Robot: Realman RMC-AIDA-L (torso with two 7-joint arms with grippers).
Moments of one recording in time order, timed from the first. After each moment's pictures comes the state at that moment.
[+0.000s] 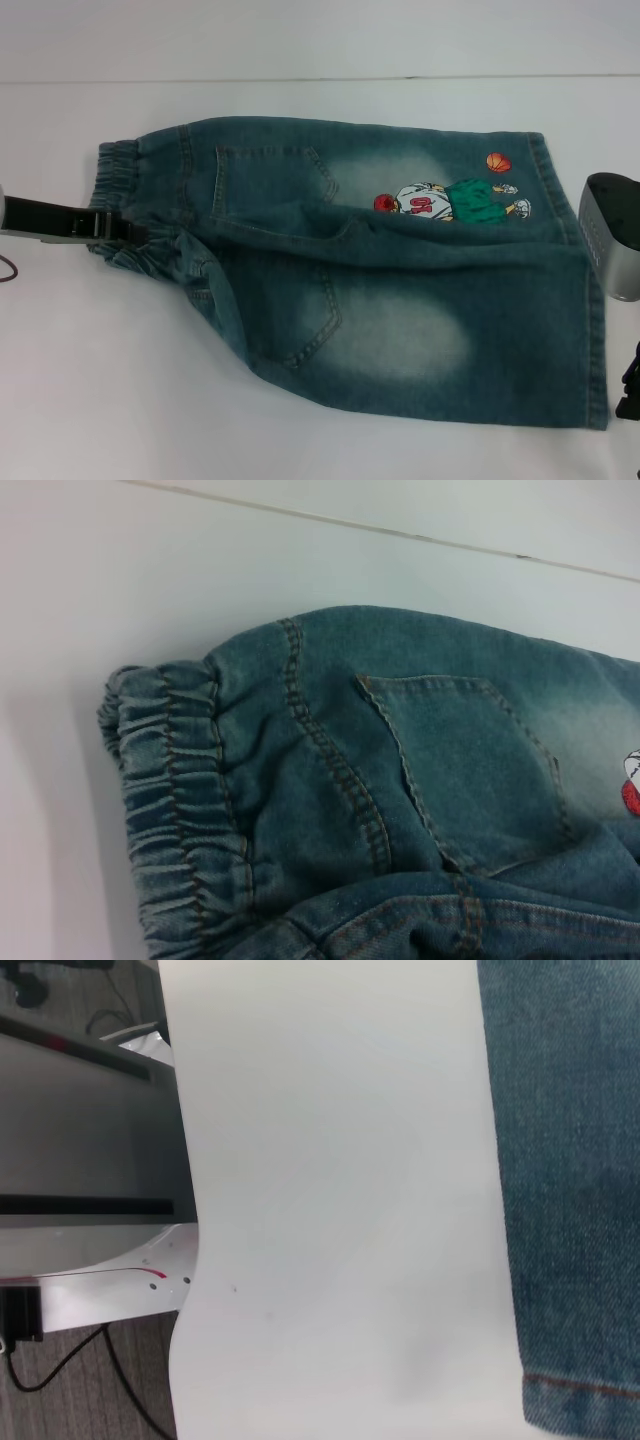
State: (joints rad) left arm -0.67 -2.03 0.62 0.81 2.53 1.39 -2.31; right arm 0.83 2.04 -1.09 -0.79 -2.93 -1.88 1.75
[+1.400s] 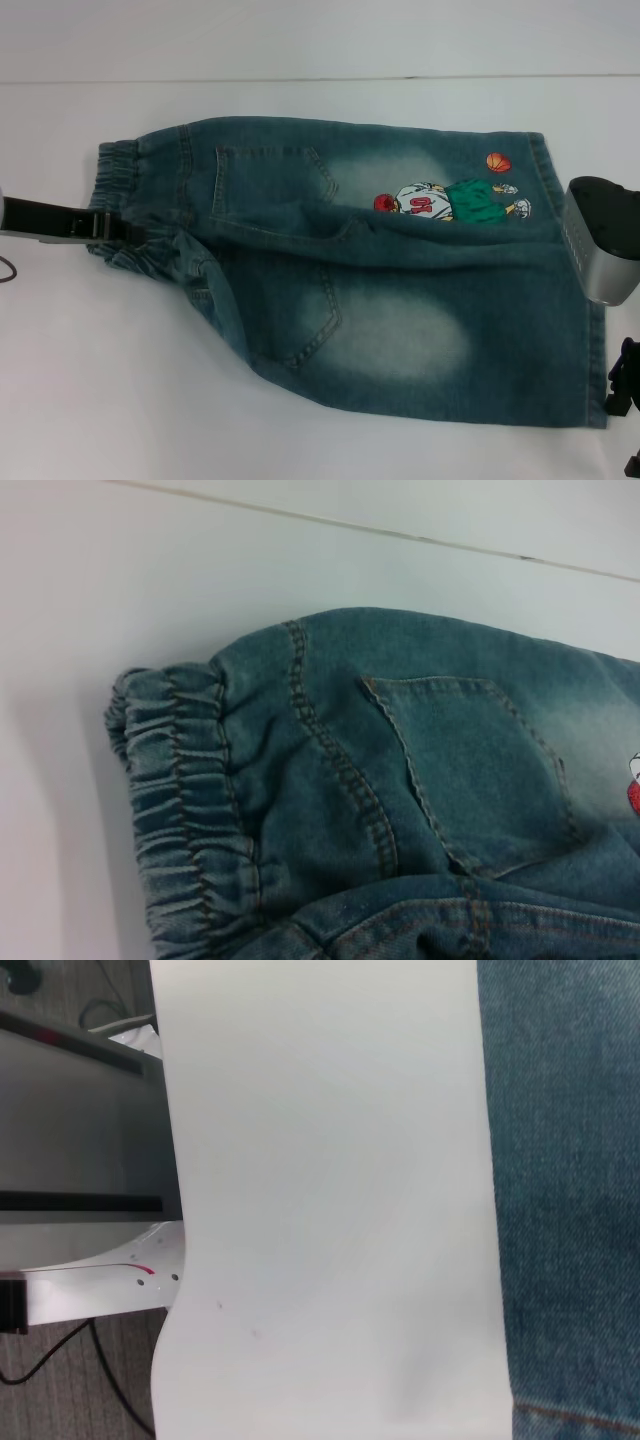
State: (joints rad) left arm -0.66 -2.03 0.62 0.81 2.53 1.38 -2.30; right arm 0.84 2.06 -1.11 -0.77 -2.93 -1.85 1.75
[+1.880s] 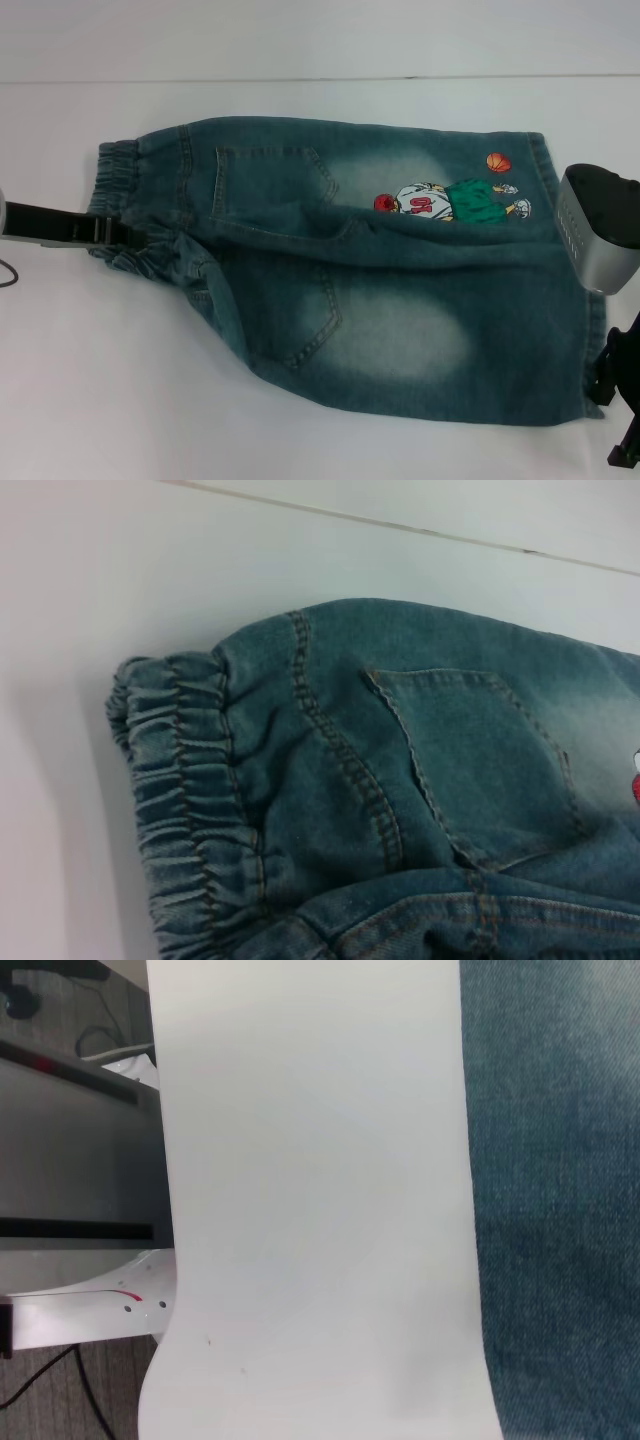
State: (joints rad) left arm -0.66 -2.04 0.62 0.80 2.53 1.37 -2.29; right arm 0.85 2.06 -1.08 -0.78 -2.91 -1.84 1.73
